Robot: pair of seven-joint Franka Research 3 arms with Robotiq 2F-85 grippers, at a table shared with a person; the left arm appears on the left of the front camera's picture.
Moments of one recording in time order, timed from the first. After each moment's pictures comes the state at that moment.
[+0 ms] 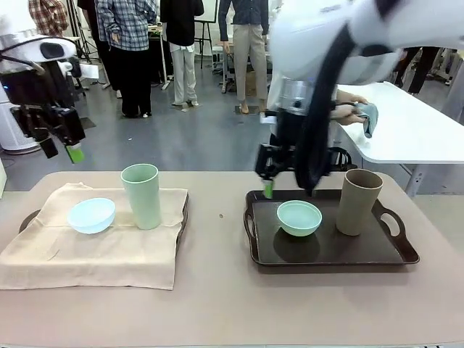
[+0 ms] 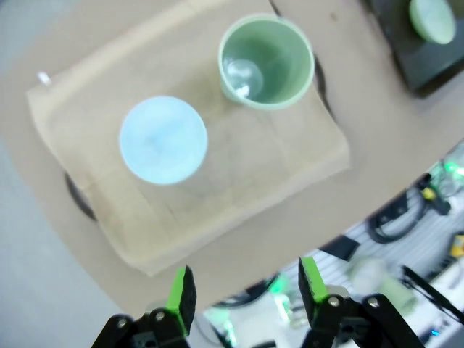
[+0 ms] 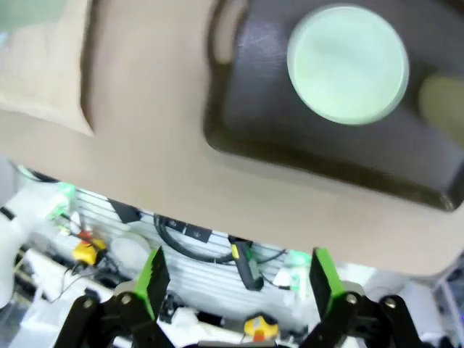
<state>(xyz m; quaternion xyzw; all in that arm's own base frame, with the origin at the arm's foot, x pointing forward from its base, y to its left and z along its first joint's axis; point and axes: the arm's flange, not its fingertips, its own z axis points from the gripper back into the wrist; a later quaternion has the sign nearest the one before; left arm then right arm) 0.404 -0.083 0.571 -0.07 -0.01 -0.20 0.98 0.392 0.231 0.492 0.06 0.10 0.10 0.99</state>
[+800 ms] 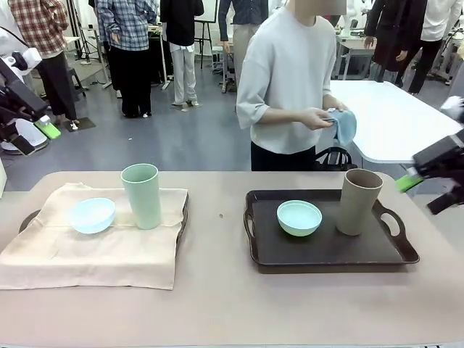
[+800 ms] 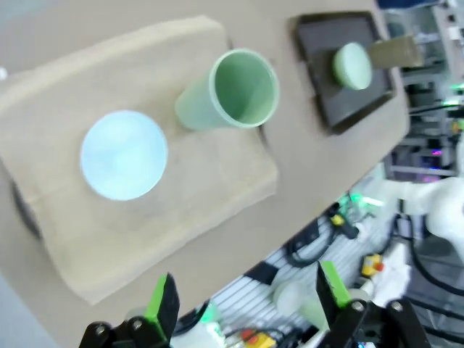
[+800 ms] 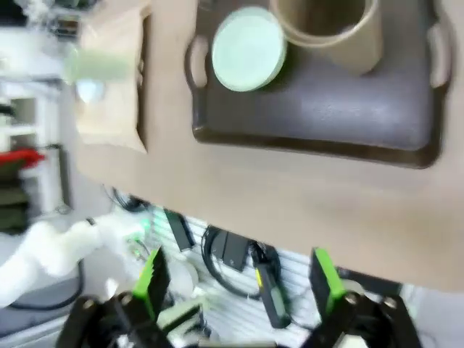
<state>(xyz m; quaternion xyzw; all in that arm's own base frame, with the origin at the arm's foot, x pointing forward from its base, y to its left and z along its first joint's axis) 0.416 0.006 0.565 -0.29 -0.04 -0.15 0.95 0.281 -0.034 0.515 0.31 -0.09 0.00 0.95</state>
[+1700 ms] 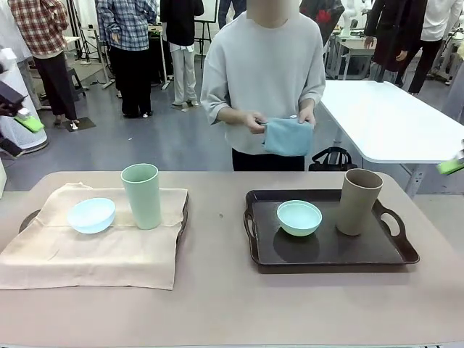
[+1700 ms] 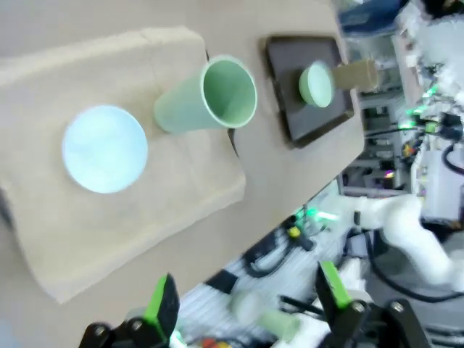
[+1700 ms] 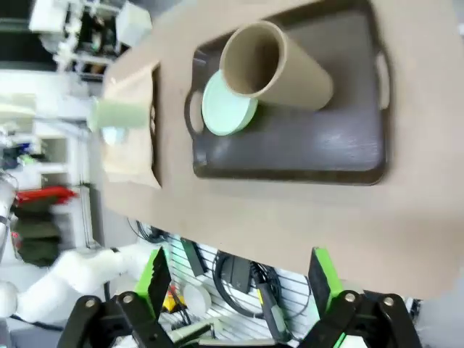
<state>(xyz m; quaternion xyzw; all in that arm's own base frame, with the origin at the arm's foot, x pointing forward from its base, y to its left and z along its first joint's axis) 0.401 0.062 0.551 -0.38 -0.04 -0.08 0.92 0.284 -0.120 0.521 0.35 -0.13 -0.05 0.93</state>
